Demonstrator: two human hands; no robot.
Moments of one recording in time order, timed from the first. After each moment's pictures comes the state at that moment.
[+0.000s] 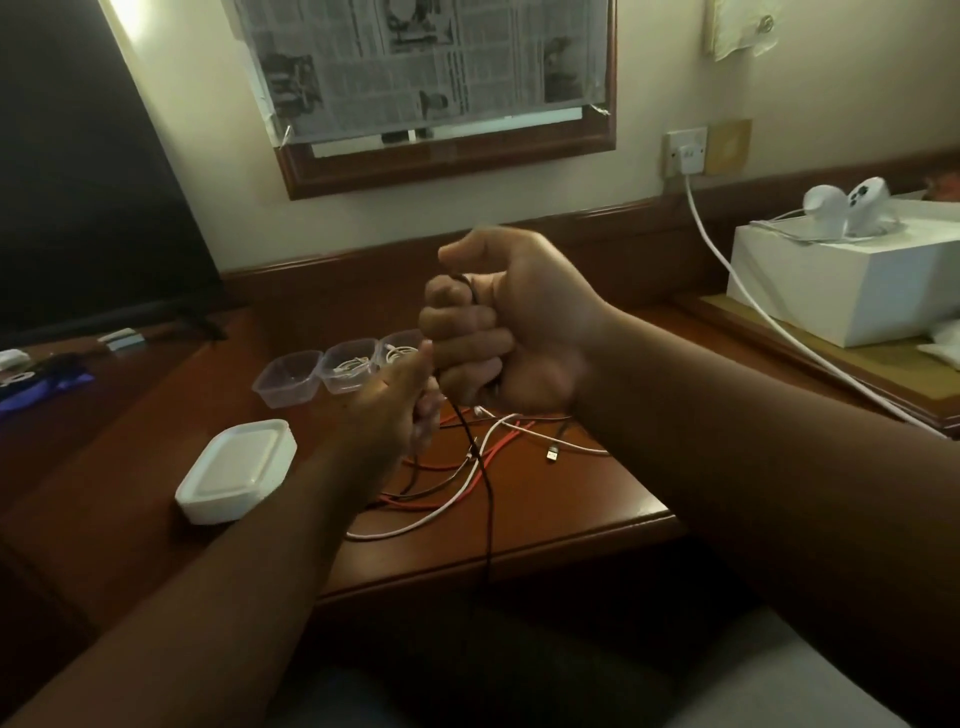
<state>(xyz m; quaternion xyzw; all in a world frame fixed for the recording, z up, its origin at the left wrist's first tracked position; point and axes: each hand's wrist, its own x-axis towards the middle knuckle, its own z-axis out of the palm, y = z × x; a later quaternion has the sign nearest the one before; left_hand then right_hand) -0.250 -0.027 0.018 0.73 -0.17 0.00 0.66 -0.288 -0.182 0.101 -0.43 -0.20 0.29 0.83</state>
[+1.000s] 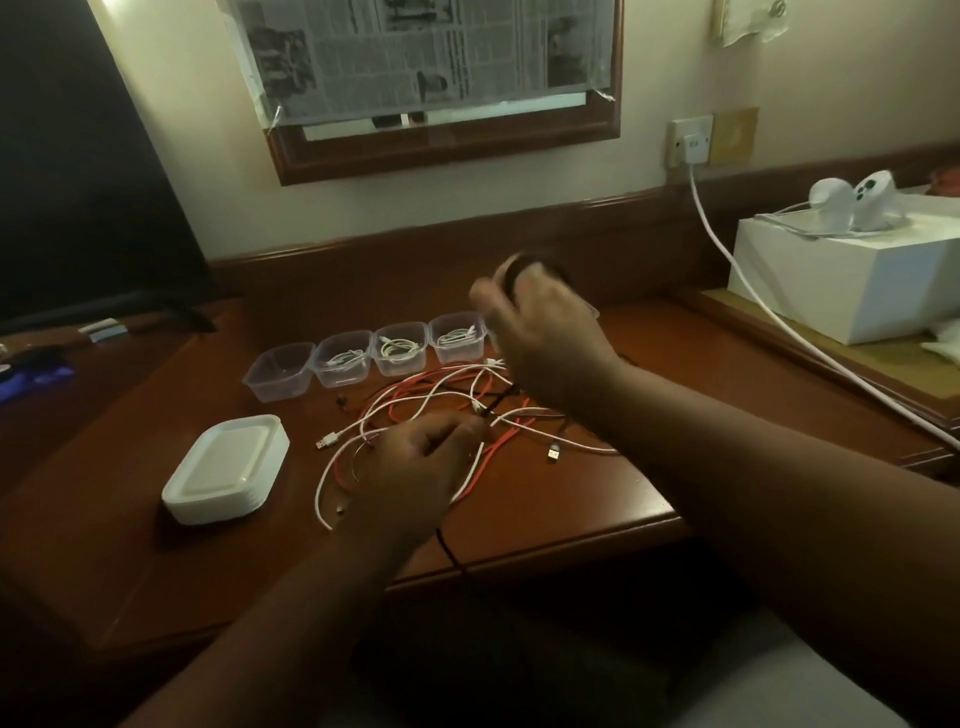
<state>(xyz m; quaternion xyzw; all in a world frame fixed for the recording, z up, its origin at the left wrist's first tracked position) -0.277 -0.037 -0.013 0.79 -0.17 0.07 0.59 -0.238 -0.197 0.051 -0.89 -0.14 -0.25 0.36</state>
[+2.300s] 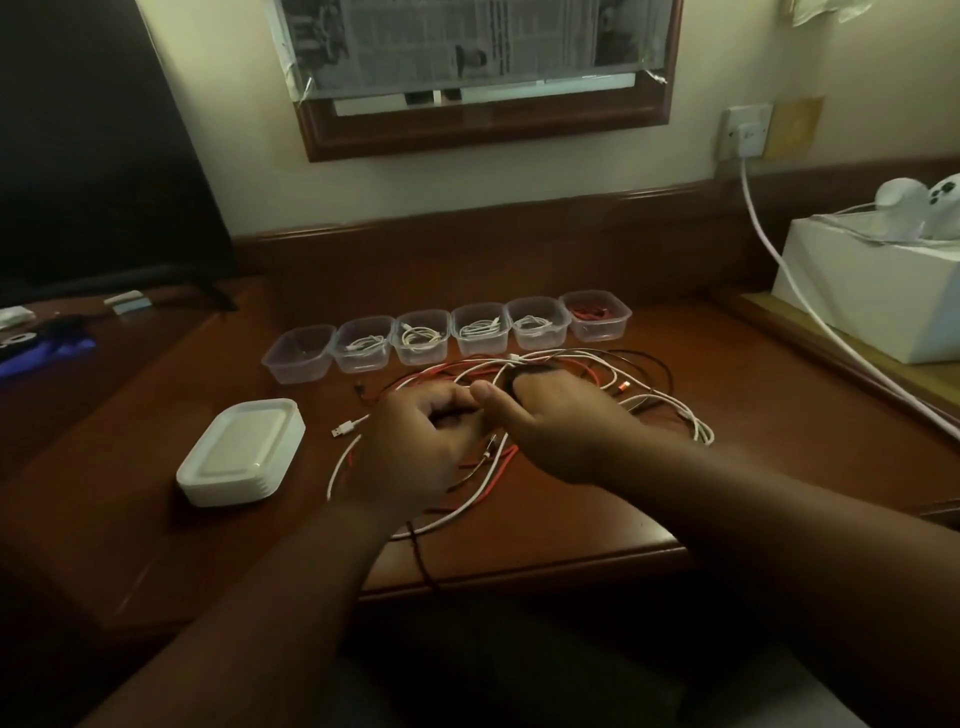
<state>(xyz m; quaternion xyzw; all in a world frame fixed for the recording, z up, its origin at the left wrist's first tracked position) -0.238 -0.024 -0.011 0.81 -0.22 0.15 0.52 -0.232 -0.190 0.010 -0.95 -0.18 -0.07 0.24</state>
